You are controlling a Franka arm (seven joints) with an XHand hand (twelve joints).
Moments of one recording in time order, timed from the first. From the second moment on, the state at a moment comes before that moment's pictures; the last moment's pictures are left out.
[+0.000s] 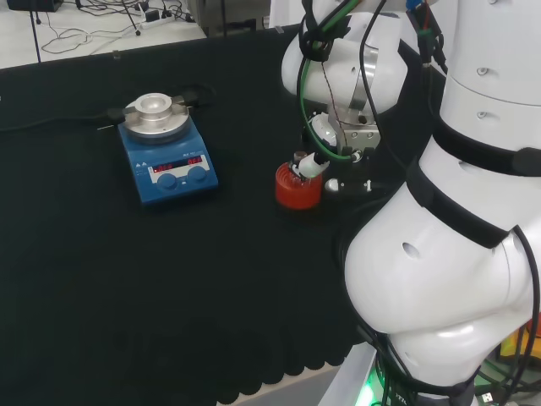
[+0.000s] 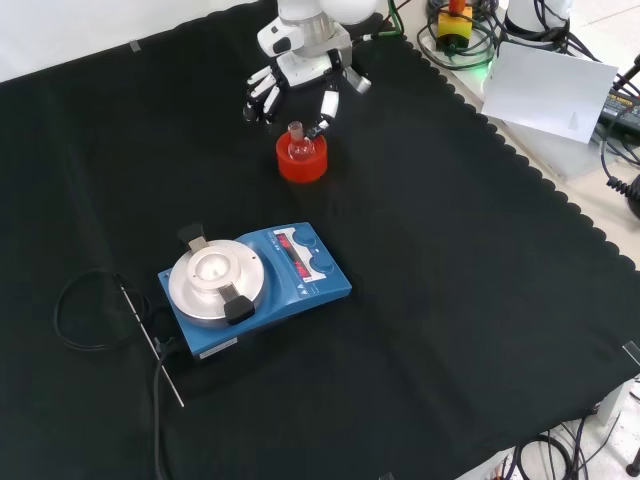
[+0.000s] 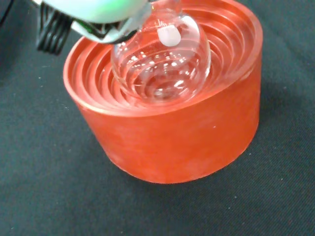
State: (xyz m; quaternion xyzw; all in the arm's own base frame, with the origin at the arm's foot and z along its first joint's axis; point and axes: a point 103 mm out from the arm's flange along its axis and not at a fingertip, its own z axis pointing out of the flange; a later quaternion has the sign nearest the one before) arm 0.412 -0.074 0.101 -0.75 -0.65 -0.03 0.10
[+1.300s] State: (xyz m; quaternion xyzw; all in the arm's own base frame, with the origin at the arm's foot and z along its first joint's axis) arm 0.415 -0.070 0.102 -0.75 -0.65 -0.03 0.11
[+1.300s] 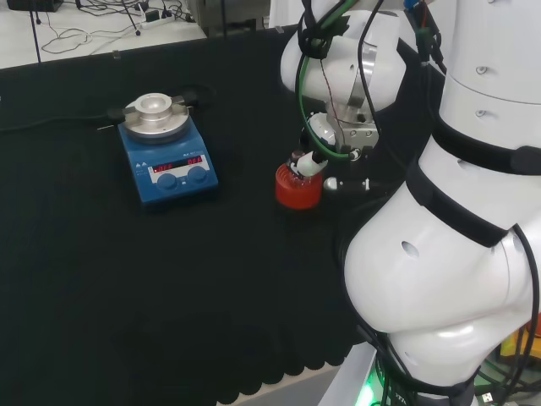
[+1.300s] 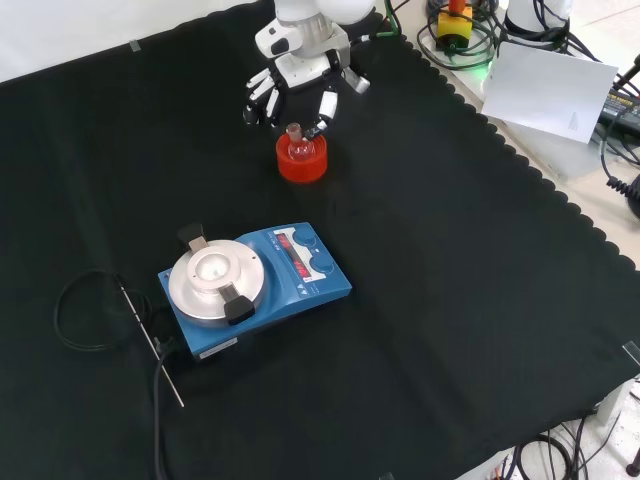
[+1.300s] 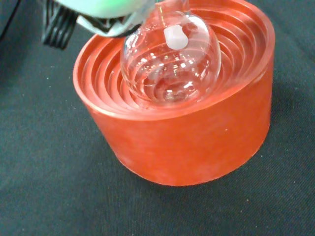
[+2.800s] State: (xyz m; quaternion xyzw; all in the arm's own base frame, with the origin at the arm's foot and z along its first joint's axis) arm 0.420 -0.063 0.098 -0.76 -0.64 -0.04 0.15
